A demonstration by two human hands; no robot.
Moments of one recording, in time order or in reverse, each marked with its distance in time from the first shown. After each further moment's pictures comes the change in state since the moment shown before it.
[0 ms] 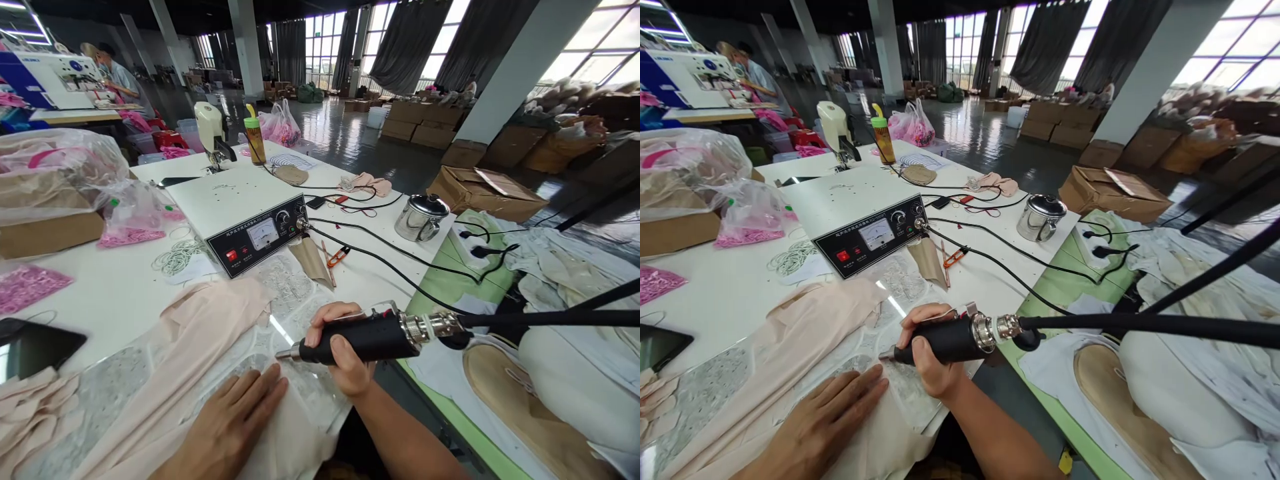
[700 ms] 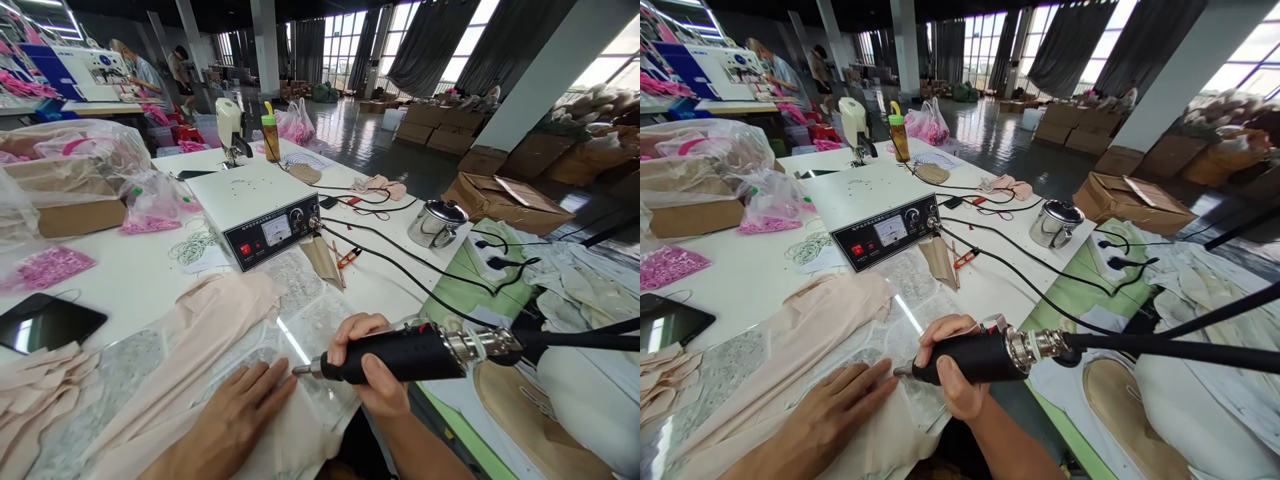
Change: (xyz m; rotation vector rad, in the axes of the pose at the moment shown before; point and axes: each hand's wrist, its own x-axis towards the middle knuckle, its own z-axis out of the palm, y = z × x) left_hand -0.001 0.009 0.011 -0.036 0.046 -0.033; right_hand -0.008 -0.028 -0.009 0.051 -0.035 0.126
